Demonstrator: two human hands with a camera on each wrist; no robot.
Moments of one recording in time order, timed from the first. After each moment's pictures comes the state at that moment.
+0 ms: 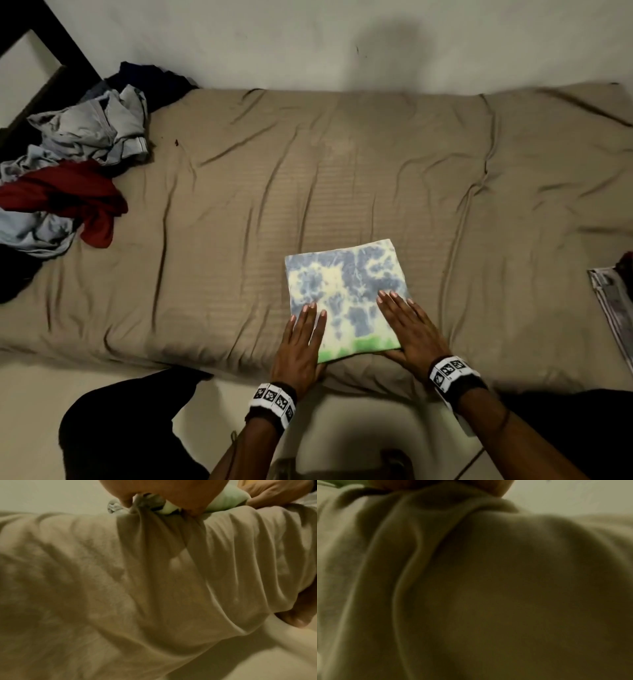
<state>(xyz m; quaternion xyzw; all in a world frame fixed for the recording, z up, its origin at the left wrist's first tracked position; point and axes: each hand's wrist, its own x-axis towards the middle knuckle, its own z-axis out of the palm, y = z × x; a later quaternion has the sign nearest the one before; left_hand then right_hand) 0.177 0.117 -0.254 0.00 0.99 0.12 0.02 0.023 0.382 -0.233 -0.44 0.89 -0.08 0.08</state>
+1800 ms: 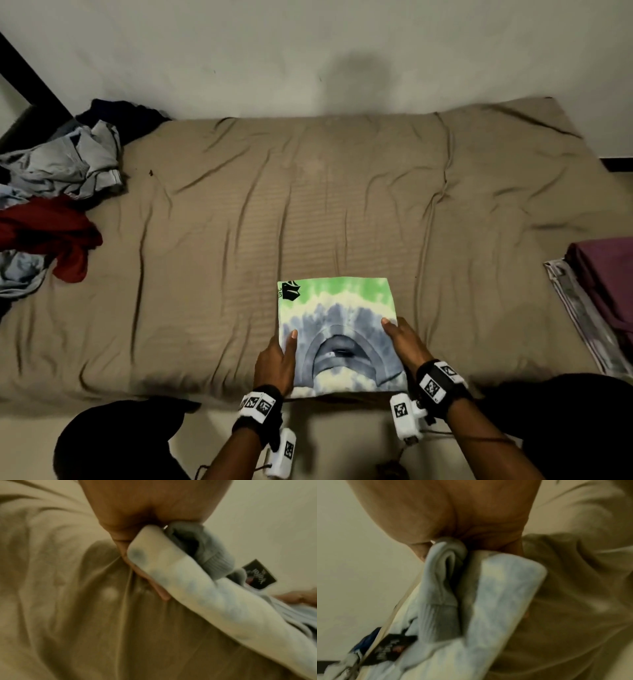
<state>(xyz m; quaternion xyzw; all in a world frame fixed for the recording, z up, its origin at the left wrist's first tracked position) 0.154 0.121 -0.203 -0.37 0.82 0.43 0.09 0.028 0.380 -0.238 0.12 0.75 -0.57 0.30</state>
